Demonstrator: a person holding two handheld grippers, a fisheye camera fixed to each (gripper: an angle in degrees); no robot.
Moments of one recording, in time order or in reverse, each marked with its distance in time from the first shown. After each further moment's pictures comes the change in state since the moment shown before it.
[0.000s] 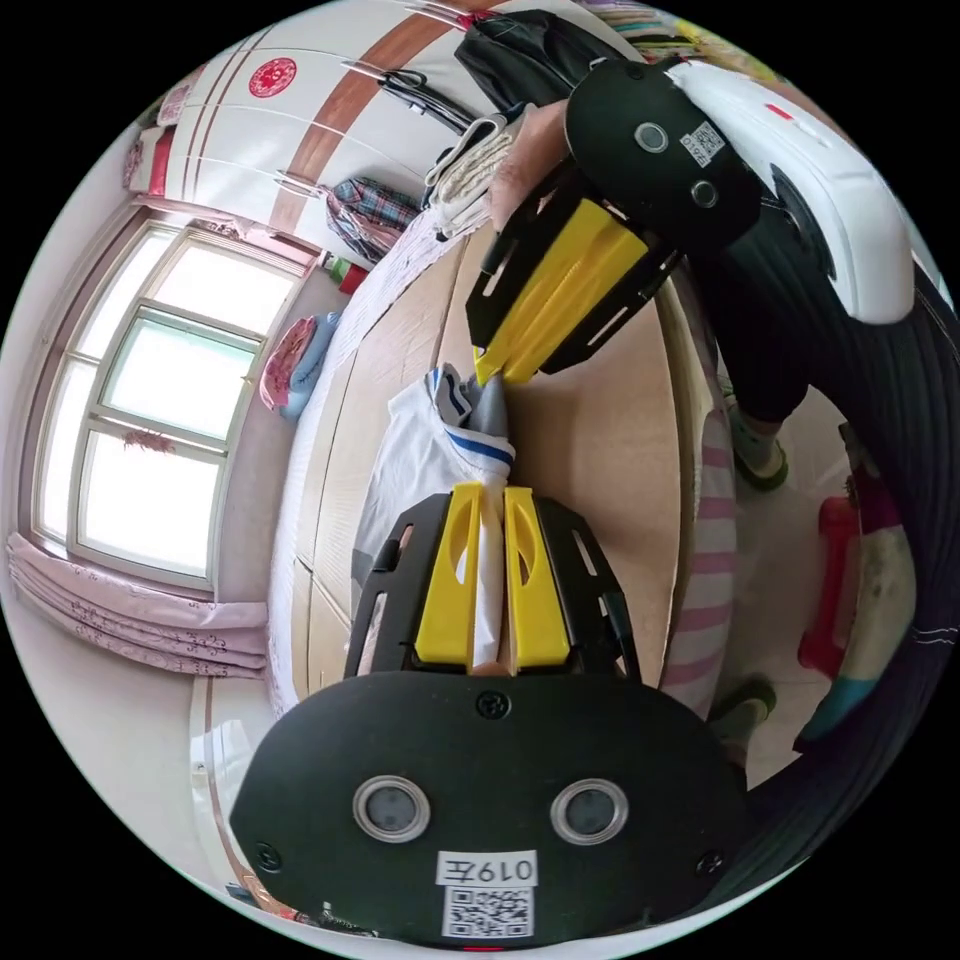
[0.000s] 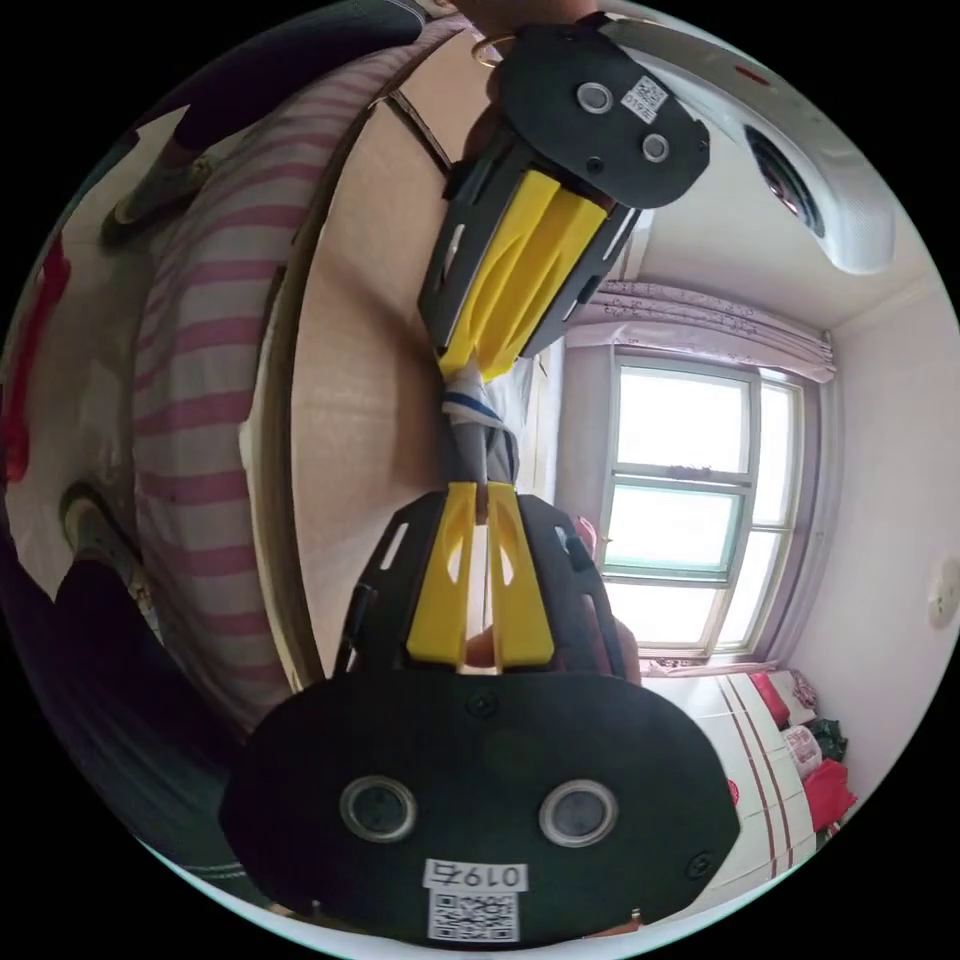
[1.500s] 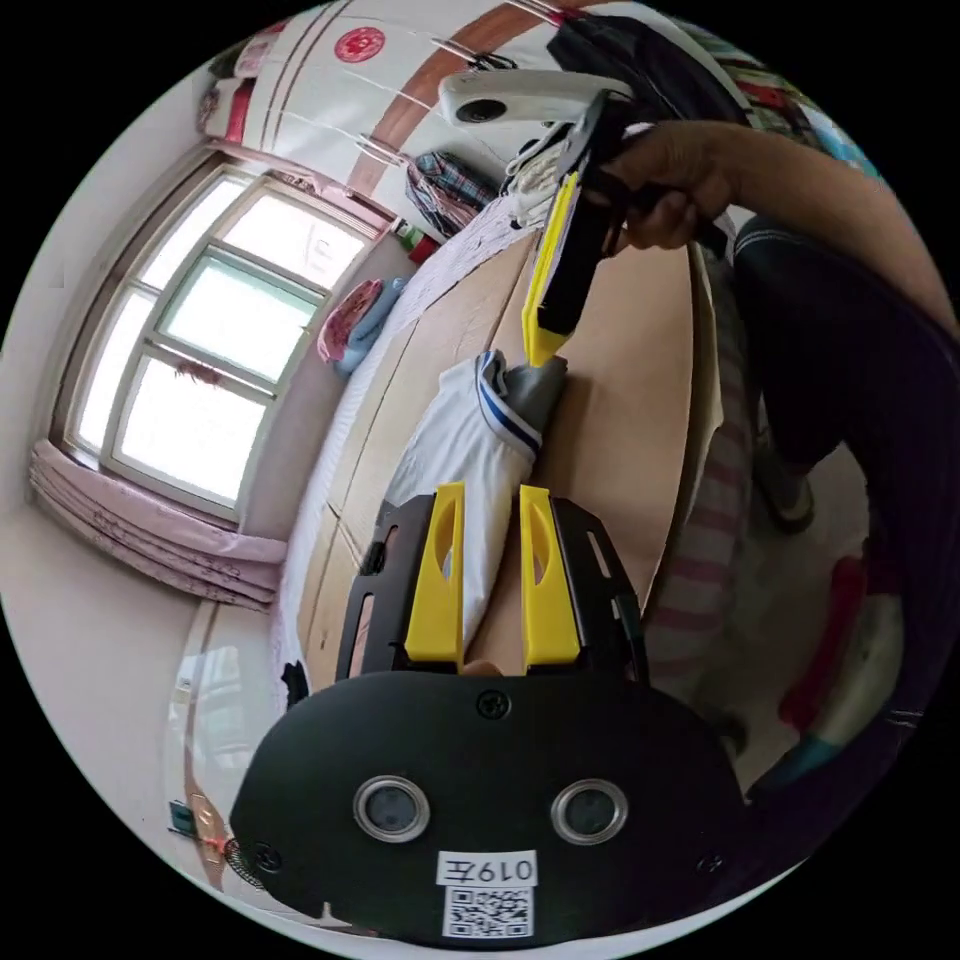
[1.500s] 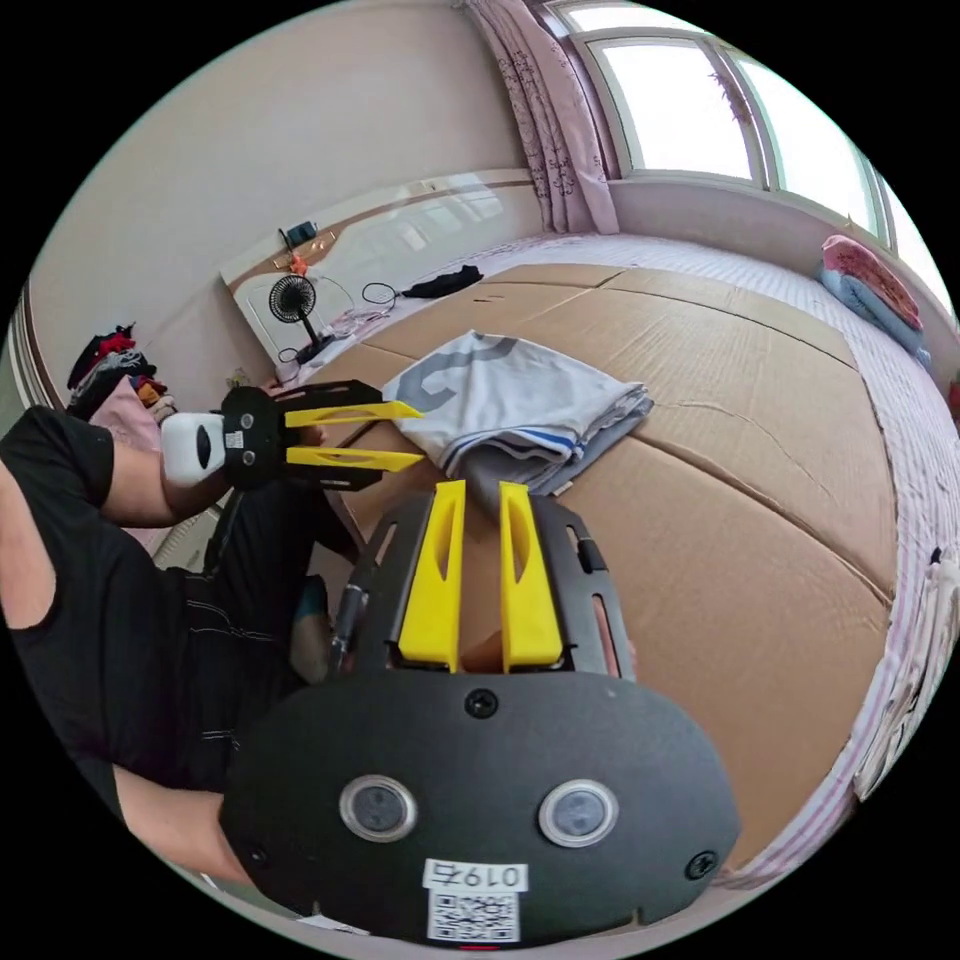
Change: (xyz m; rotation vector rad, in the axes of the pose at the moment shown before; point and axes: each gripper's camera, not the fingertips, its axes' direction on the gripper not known) left arm -0.102 -0.025 0.006 -0.066 -0.140 -0.138; right arm 0.599 -0.039 -0.213 0.254 -1.211 1.103
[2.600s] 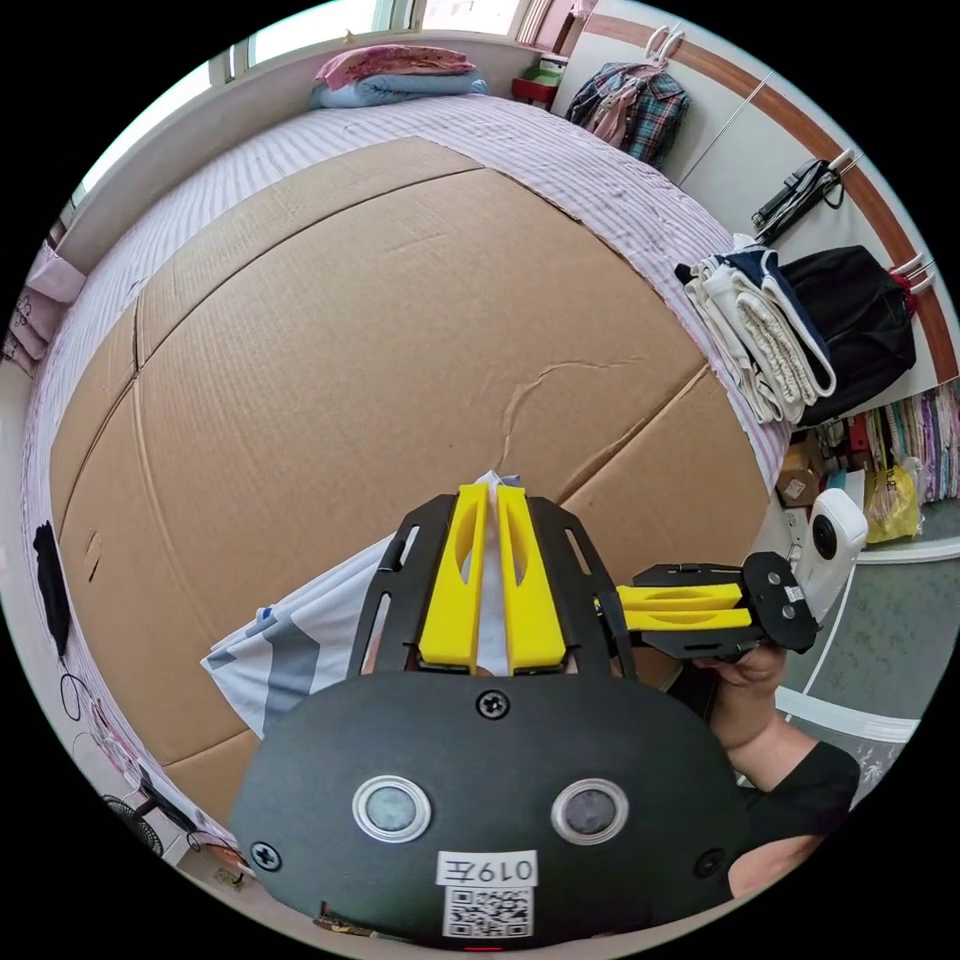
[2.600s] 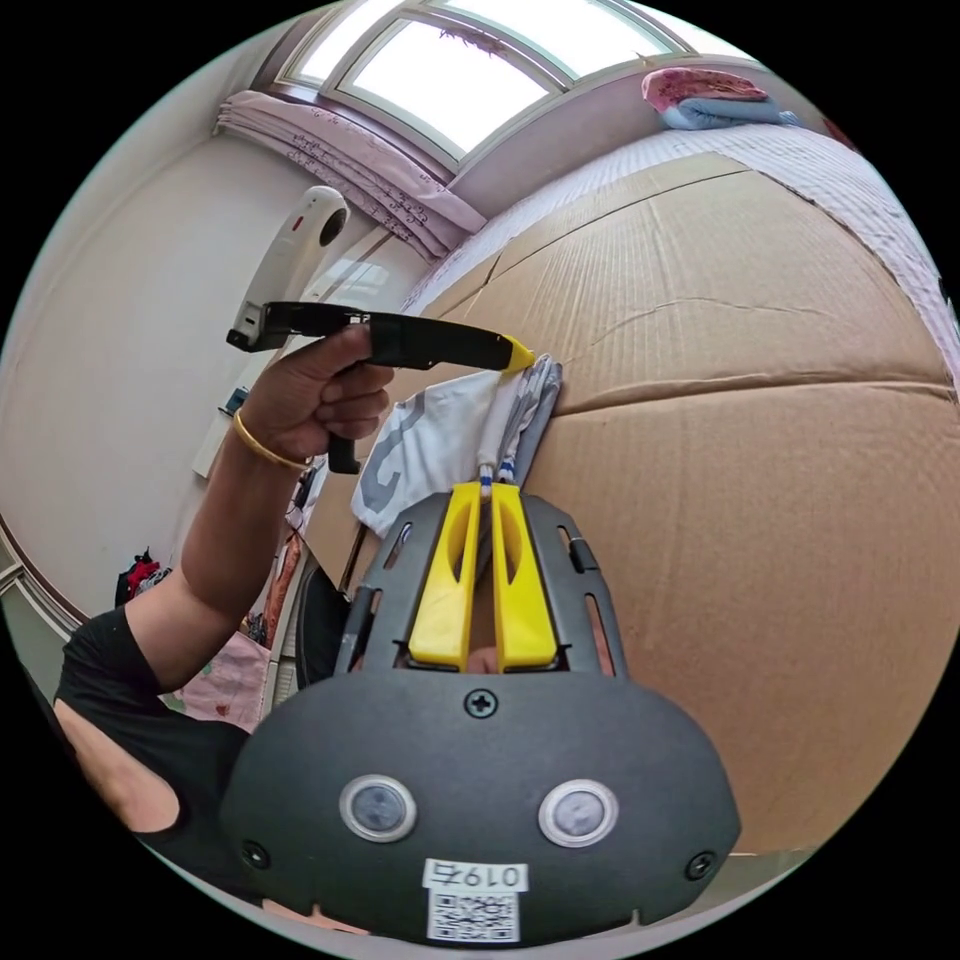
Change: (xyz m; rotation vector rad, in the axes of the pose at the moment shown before) left arm -0.384 -0.173 0.382 -0.424 0.833 -0.702; right arm -0.146 -0.268 -0.085 0.087 -0.147 0.553
